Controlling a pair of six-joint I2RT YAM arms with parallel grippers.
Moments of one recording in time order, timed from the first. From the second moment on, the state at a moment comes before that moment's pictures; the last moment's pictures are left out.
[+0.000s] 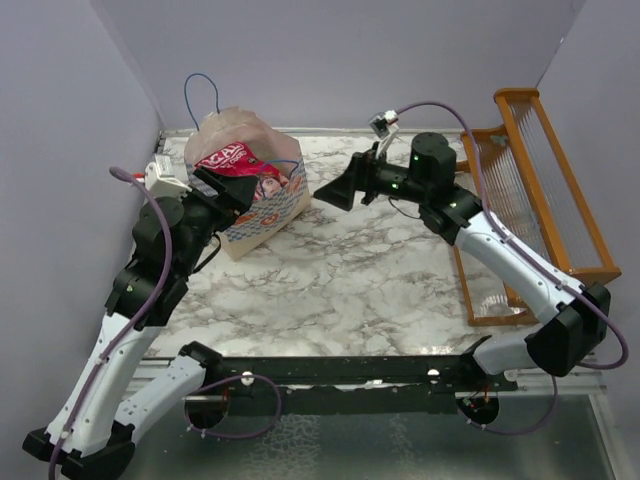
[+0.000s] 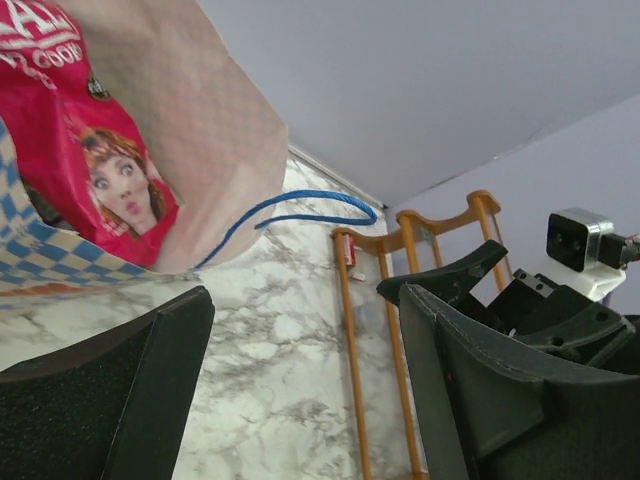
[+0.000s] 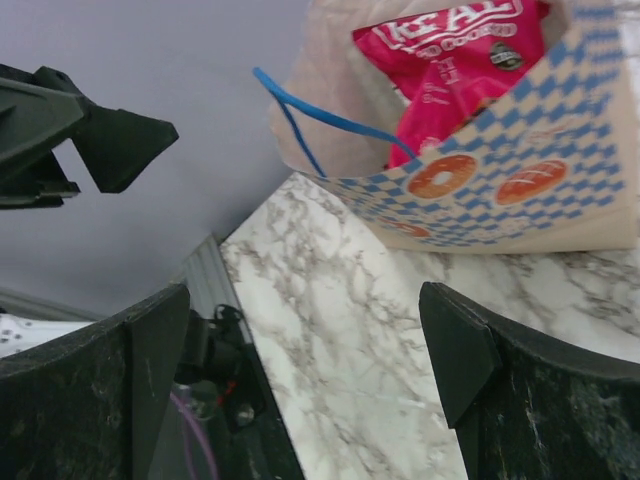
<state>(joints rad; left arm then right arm) -0.45 0.78 1.12 -0.45 -0.19 -0.93 0.56 1.37 1.29 -0.05 -0.58 0.46</state>
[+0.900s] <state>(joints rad) -0.45 0.64 1.29 -0.53 -0.47 -0.39 0.99 1.81 1.69 0.05 0.30 0.45</state>
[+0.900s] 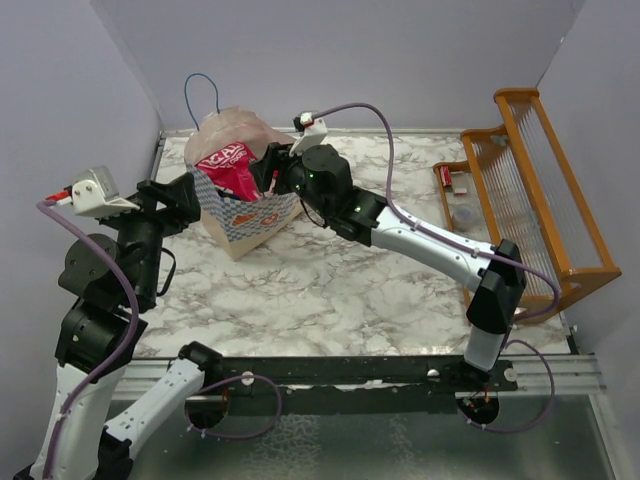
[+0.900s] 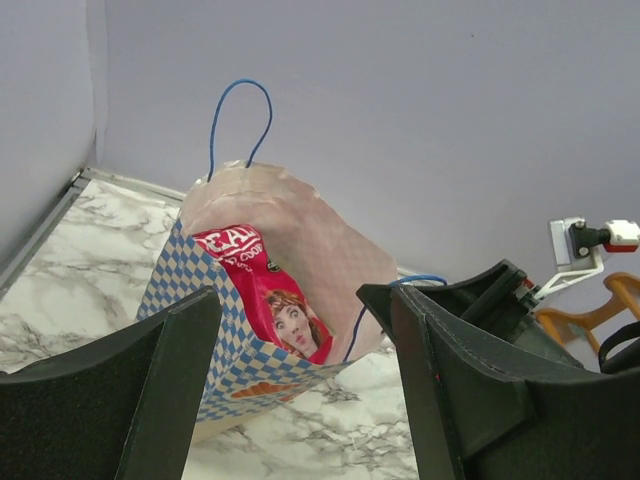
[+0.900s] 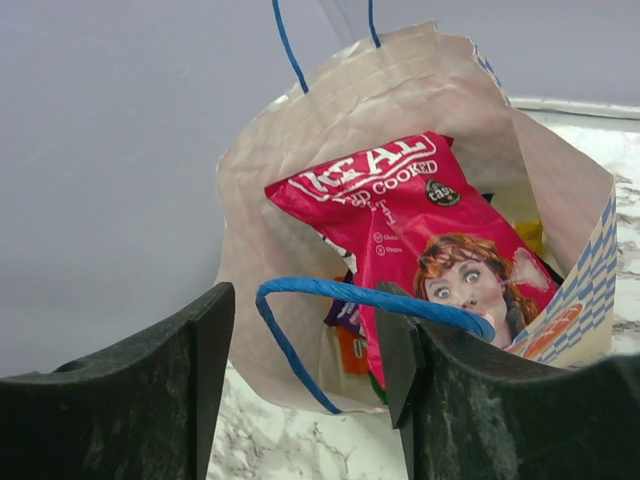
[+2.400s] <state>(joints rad) -0.45 0.81 1.42 -0.55 -0.34 -0.24 0.91 1.46 1.43 -0.04 0.08 0.38</state>
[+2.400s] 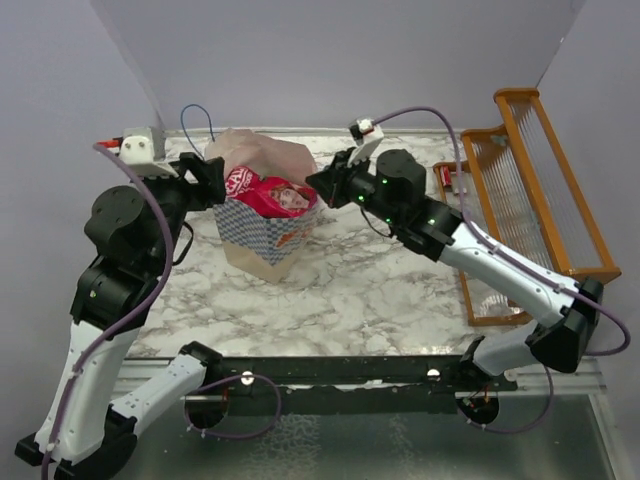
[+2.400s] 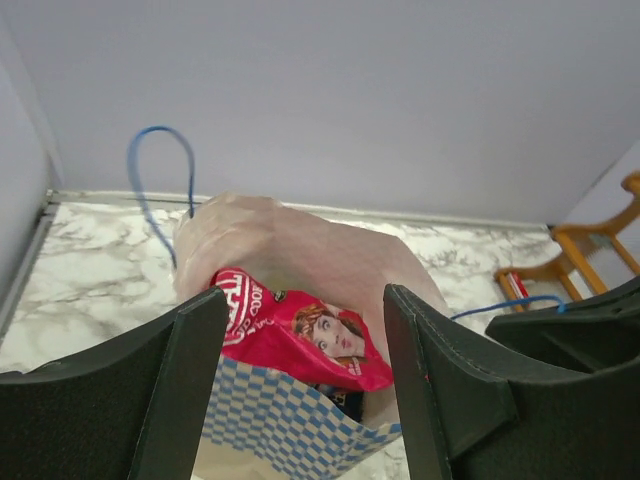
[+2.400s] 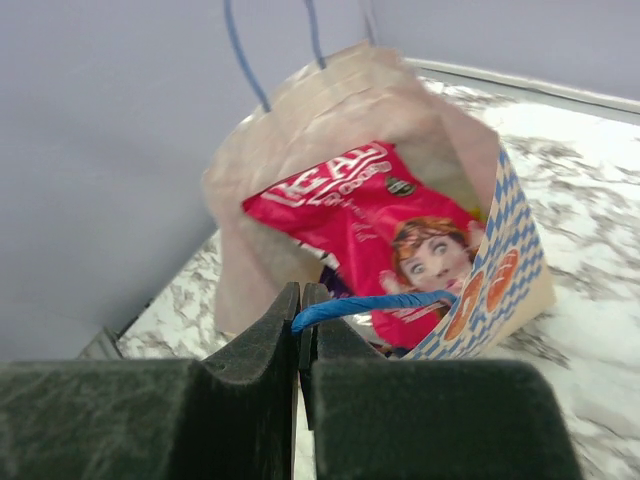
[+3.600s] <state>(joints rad) -0.50 1.10 1.36 -0.40 0.24 -0.45 0.79 0.80 1.05 -0.37 -0.04 0.25</state>
